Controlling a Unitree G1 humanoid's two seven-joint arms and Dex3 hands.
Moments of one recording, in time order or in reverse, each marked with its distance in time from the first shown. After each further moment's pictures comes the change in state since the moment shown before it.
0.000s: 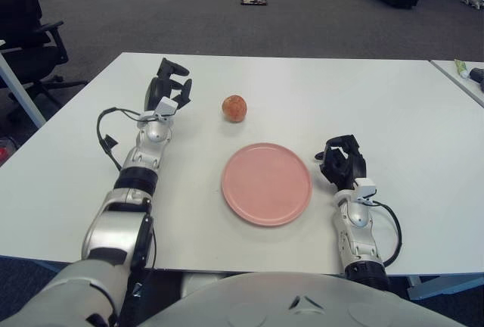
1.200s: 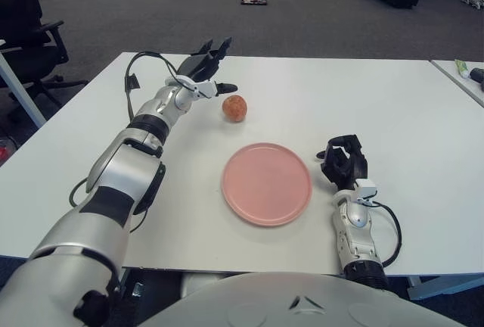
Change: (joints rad) left arm -0.396 0.002 -0.389 0.367 0.278 -0.146 -0.115; right arm -0.003 0.005 -0.001 0.016 0.007 -0.036 -0.014
